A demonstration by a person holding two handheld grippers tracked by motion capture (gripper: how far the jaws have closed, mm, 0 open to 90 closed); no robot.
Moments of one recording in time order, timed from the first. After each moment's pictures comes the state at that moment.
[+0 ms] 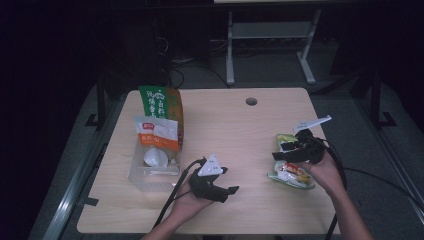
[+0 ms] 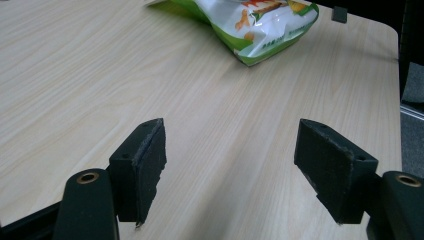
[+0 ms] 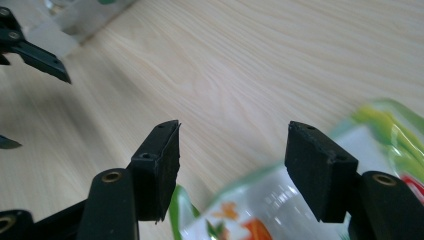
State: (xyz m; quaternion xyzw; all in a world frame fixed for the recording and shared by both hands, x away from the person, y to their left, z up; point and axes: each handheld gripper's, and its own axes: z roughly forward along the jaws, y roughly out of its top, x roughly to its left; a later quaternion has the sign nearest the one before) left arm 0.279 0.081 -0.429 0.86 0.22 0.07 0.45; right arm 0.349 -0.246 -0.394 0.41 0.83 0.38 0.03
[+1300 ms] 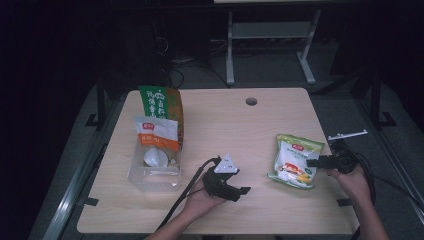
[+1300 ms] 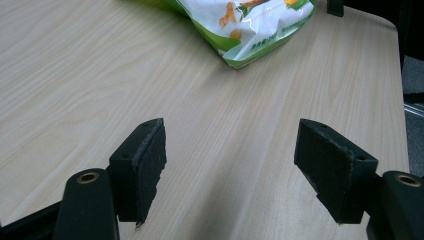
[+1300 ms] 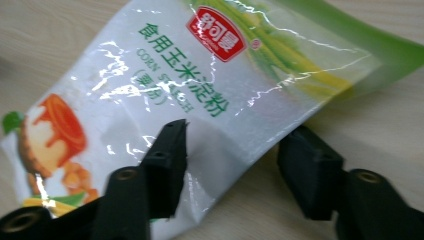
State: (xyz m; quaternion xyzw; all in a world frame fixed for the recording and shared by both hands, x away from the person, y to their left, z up) left arm 0.288 0.051 -0.440 0.87 0.21 0.04 0.44; right arm 0.344 -0.345 -0.447 0.55 0.77 0.33 0.01
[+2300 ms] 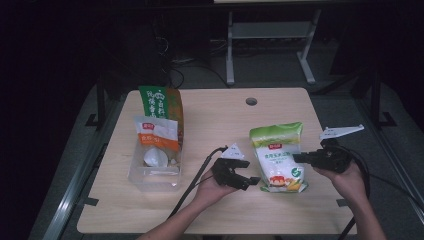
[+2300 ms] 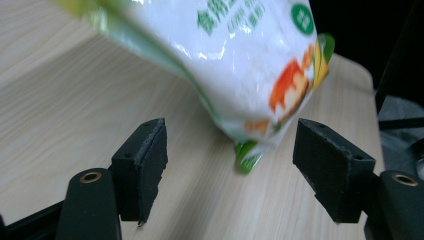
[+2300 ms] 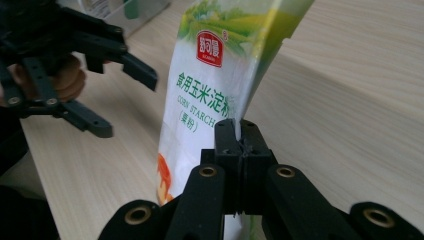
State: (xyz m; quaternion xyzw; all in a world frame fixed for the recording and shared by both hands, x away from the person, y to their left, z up) left arm 0.319 0.024 -0.433 0.85 0.22 -0.02 0.48; right arm 0.307 -0.284 -0.375 0.40 0.81 0.42 0.04
